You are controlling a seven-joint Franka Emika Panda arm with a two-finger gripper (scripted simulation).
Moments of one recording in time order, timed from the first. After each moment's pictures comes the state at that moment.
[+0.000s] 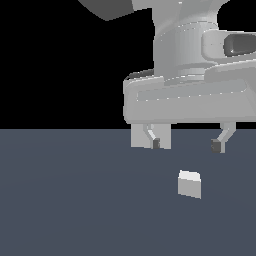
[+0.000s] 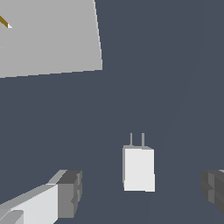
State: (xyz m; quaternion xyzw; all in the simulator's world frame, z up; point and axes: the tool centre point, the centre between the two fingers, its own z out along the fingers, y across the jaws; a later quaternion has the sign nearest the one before) arm -0.087 -0.093 0.072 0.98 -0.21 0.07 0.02
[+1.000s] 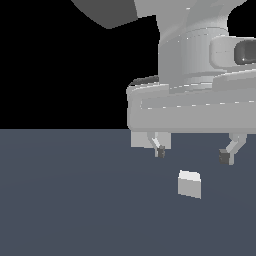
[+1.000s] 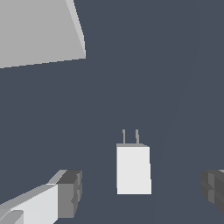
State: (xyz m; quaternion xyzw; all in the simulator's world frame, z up) arm -0.095 -0.099 0.058 0.97 -0.23 0.08 0.02
